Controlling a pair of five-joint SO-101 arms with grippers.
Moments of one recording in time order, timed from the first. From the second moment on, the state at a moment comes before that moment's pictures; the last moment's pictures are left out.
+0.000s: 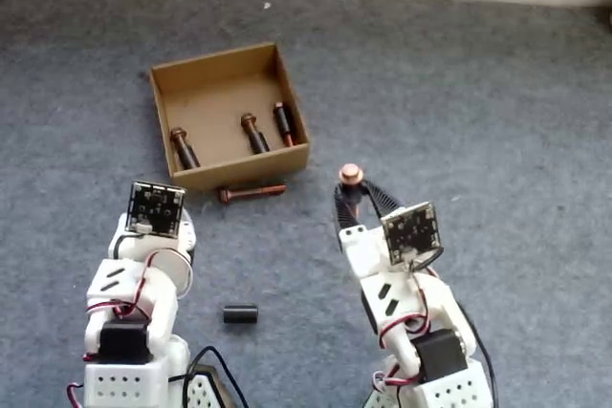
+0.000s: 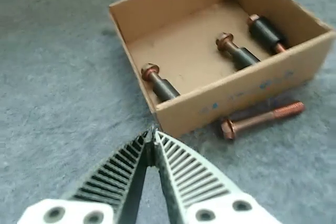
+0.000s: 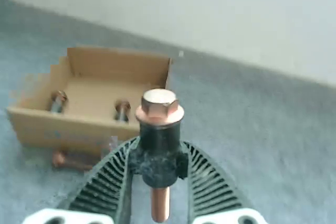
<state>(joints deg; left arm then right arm) -6.8 -103.1 91.3 50.7 -6.4 -25.1 -104.1 90.5 30.5 6.9</state>
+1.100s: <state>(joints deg) -7.8 -103.1 93.3 46.0 -6.4 -35.8 -2.7 40.2 -6.8 6.9</state>
